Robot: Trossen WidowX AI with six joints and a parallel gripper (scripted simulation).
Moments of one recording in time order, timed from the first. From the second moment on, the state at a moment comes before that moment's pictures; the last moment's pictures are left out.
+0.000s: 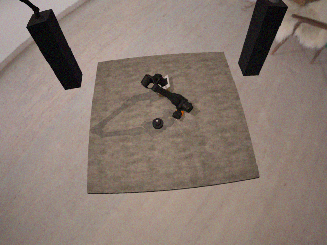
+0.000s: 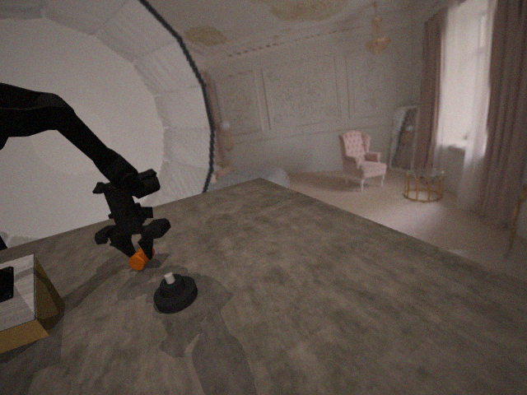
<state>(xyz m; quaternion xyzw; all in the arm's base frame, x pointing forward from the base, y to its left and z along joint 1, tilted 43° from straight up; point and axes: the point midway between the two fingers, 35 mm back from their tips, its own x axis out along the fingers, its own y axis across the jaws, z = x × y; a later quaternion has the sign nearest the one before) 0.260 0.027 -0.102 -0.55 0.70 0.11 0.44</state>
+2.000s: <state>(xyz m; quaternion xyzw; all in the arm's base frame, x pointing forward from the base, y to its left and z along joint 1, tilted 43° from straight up) 0.263 0.034 -0.096 -0.18 0.62 -0.34 0.69</state>
